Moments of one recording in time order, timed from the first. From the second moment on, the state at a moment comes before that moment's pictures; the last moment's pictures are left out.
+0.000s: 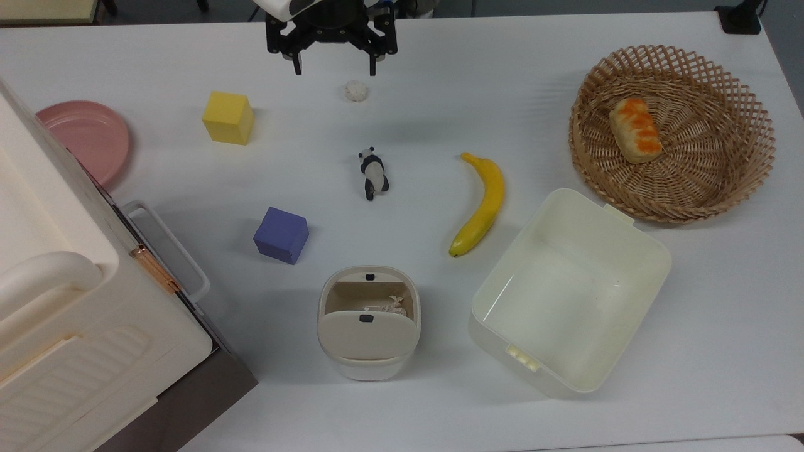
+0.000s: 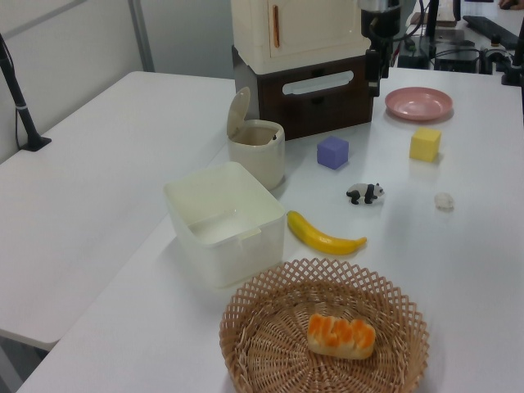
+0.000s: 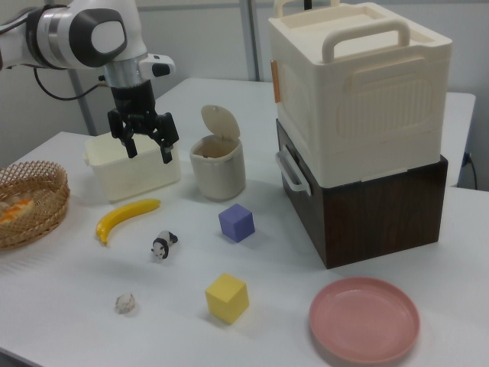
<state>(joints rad) 0.13 0.08 -0.07 -1.63 -0.04 1.67 0.01</state>
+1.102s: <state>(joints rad) 0.12 0.10 -0.07 -1.66 -0.04 1.67 -0.03</state>
